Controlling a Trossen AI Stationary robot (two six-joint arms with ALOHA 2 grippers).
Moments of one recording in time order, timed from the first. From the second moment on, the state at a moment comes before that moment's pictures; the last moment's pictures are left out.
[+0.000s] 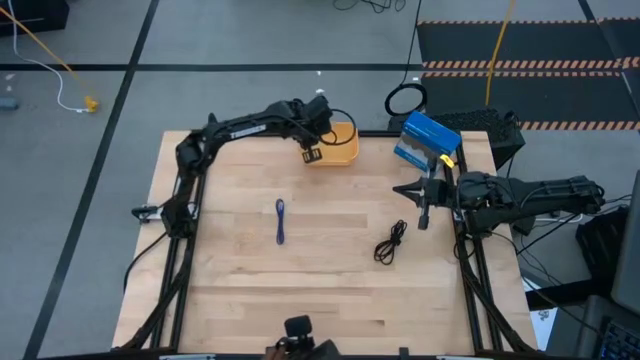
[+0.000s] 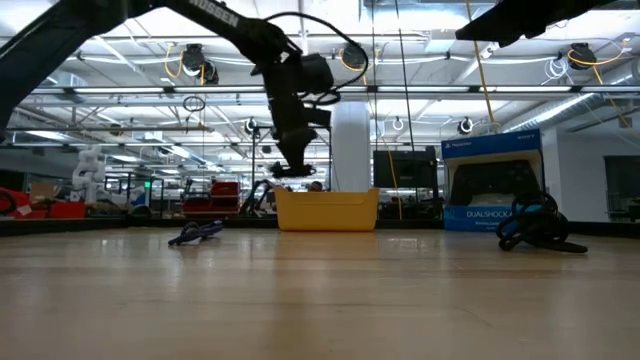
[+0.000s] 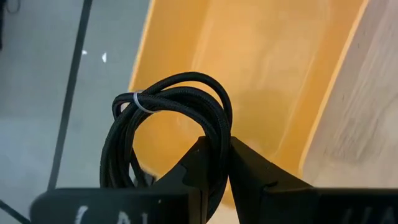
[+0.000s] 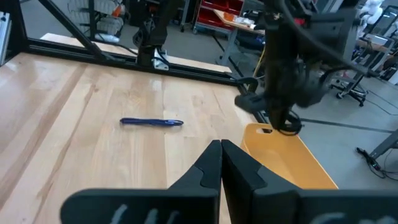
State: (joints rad) left arm 0.53 2.10 1.85 -0.90 -0.20 0.33; right arm 0.08 0.60 0.59 -0.24 0.31 -0.18
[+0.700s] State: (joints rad) left arm 0.52 2.12 1.68 -0.62 -0.08 0.26; right arm 0.08 0.60 0.59 -0.24 0.31 -0.14
